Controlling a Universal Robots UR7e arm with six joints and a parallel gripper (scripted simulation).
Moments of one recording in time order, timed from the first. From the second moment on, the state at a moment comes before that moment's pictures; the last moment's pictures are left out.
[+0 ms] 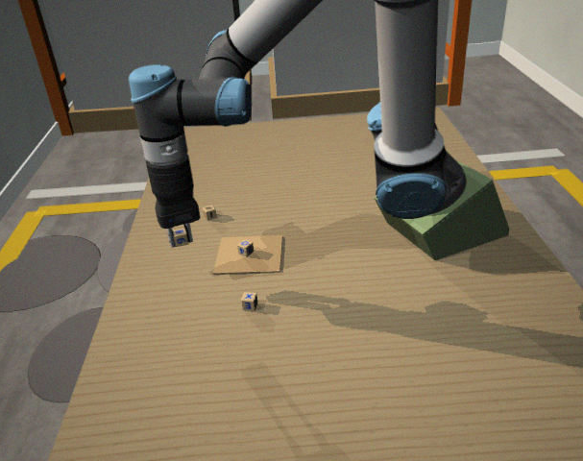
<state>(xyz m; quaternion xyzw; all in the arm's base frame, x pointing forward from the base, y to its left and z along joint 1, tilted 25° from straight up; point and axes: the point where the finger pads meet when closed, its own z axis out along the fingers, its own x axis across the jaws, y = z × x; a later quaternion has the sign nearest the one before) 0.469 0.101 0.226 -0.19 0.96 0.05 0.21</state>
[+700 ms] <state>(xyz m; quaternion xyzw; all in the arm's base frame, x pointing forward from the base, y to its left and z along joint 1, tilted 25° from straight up) 0.468 0.099 0.226 -0.21 0.95 0.04 0.21</state>
